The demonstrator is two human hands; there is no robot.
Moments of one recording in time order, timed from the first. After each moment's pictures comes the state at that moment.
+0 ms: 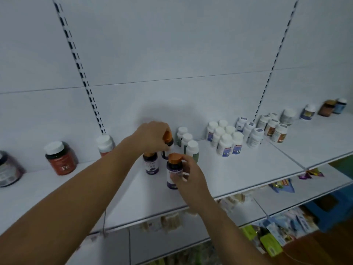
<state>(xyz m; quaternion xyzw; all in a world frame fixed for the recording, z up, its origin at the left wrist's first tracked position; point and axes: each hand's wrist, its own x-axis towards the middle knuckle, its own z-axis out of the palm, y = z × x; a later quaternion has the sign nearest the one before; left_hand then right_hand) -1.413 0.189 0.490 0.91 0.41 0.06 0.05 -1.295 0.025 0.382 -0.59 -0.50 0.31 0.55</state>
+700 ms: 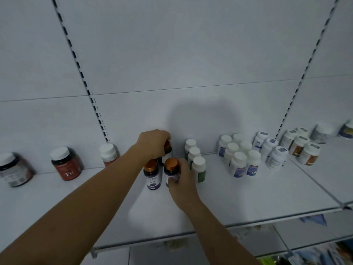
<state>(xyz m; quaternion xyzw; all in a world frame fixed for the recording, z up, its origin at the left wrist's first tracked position) -1.392 0.248 0.464 0.87 0.49 0.02 -0.05 -1.288 0.111 0.360 -0.59 -0.53 0.29 0.52</state>
